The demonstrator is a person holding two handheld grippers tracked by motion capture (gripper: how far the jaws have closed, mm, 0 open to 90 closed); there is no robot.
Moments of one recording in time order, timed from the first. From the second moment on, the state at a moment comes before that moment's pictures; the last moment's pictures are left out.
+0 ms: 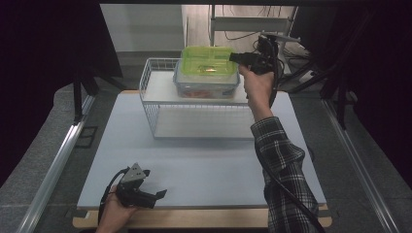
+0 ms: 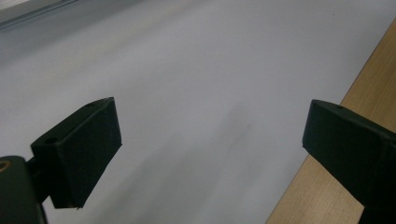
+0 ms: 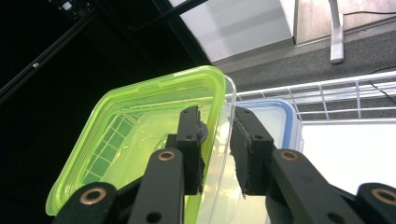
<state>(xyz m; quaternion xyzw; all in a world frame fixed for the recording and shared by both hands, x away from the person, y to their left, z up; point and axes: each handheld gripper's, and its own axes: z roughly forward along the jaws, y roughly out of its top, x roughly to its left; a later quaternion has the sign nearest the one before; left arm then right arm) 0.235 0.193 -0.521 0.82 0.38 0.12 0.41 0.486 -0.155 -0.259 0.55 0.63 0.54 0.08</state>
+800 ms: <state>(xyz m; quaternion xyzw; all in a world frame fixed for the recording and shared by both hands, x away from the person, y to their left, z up) 0.235 0.191 -0.521 0.82 0.38 0.12 0.41 0.458 -0.163 -0.262 0.48 0.69 0.54 0.08</state>
